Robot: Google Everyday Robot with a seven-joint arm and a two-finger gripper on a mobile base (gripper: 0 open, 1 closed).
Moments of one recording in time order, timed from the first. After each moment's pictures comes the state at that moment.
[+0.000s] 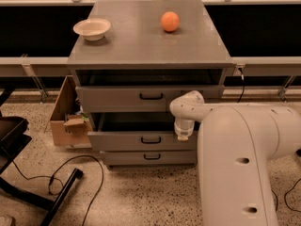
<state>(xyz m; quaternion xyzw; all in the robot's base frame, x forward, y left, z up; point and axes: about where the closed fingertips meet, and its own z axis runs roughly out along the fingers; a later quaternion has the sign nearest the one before) 0.692 -0.158 0.432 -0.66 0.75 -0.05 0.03</state>
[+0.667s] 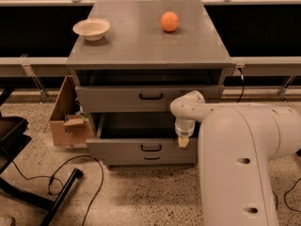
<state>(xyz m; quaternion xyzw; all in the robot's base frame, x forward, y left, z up) 0.692 -0.158 0.432 -0.66 0.75 -0.05 0.03</state>
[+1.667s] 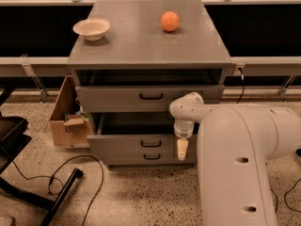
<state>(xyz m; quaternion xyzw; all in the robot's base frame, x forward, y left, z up) 0.692 -0.158 0.432 -0.66 0.75 -0.05 0.03</state>
